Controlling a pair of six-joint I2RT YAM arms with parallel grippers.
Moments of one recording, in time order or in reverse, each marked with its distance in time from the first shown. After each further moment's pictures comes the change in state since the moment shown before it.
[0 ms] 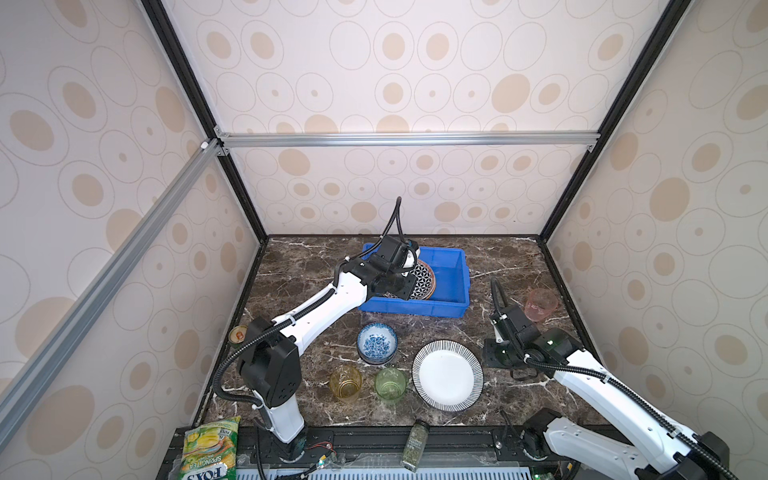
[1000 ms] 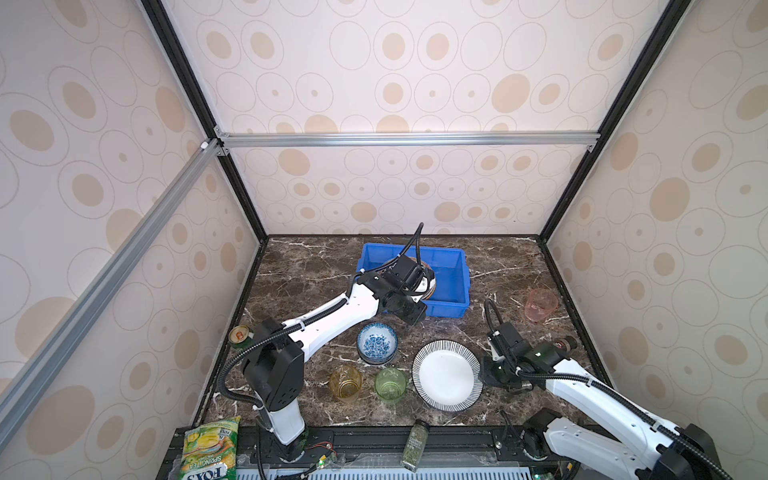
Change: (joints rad) left arm -0.111 0.002 -0.071 -0.113 0.097 0.034; right arm 0.000 0.011 -0.209 0.127 -0.105 0.070
